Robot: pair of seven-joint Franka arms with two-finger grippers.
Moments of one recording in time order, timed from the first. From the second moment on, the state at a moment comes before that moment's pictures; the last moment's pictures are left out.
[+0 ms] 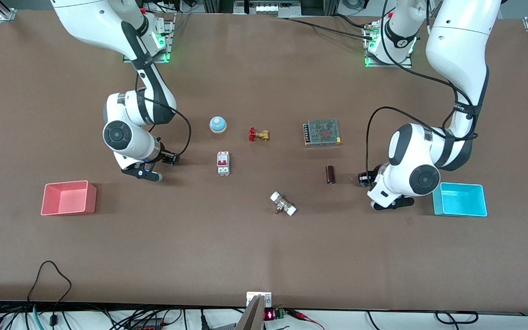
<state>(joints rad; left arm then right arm) -0.22 0.63 0.01 -1.65 -0.12 1.98 -0.33 0.51 0.46 -0.21 -2.05 0.18 2.32 0.43</state>
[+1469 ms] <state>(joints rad) 0.17 0.60 0.02 -1.44 0.03 1.85 0.25 0.11 0.62 -0.30 -1.53 0.11 1.96 -0.25</state>
